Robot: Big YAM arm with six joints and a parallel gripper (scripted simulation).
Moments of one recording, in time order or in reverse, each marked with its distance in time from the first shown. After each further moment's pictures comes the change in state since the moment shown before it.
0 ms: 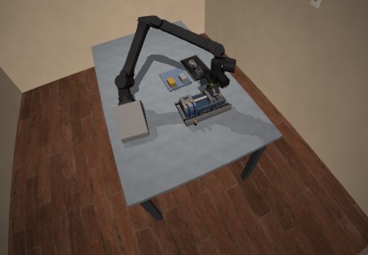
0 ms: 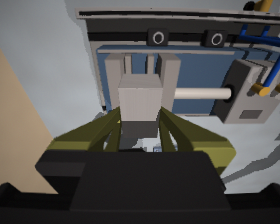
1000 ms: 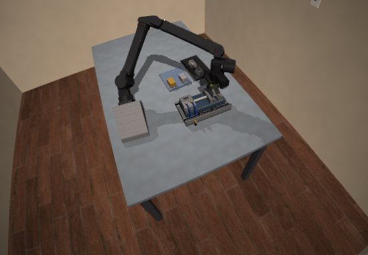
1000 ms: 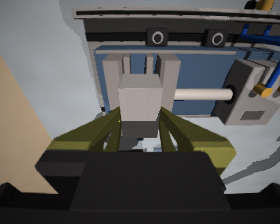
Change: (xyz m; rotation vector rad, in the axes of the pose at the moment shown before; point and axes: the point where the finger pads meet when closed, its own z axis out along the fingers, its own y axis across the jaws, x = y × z) arm 0.000 -0.001 0.004 0.000 0.001 0.005
